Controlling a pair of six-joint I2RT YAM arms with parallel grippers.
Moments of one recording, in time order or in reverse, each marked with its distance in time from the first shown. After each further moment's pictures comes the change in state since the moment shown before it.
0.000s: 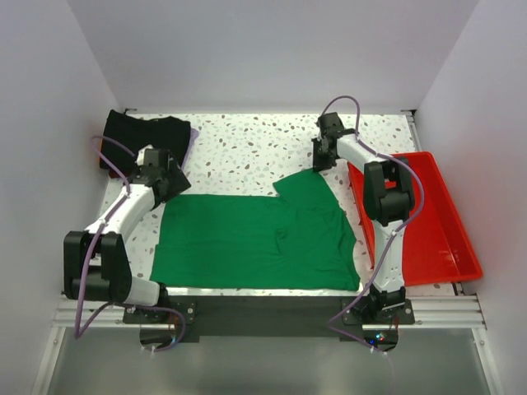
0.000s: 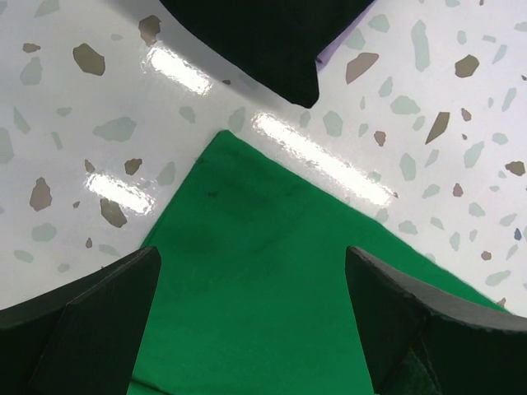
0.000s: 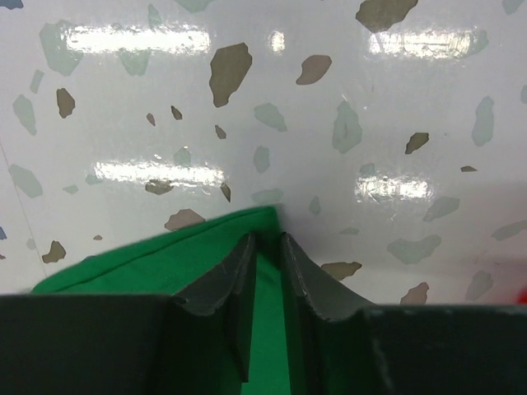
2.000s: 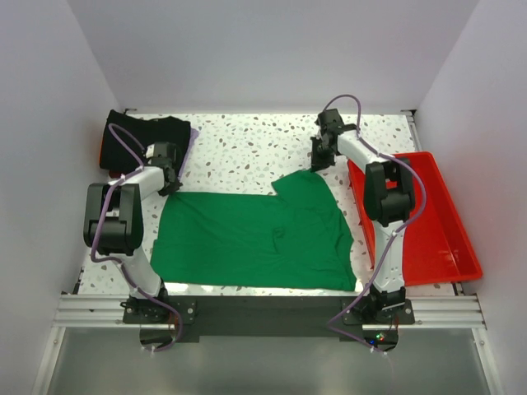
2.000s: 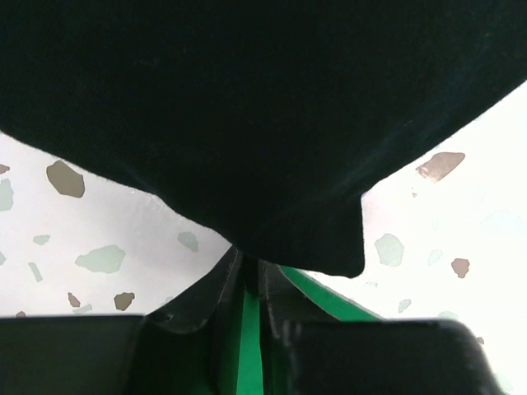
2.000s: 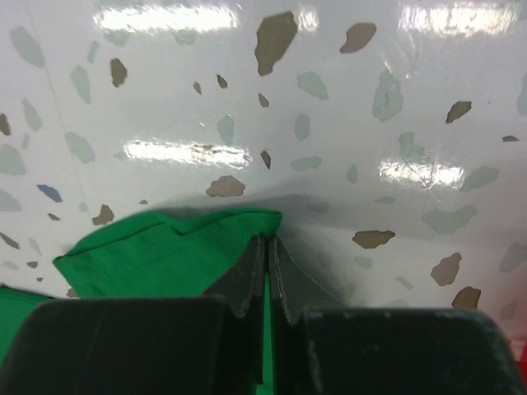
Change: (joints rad) left arm 0.041 0.395 0.134 0.169 -0.091 0.132; right arm 0.000 -0.011 0.034 -0.097 -0.074 0.037
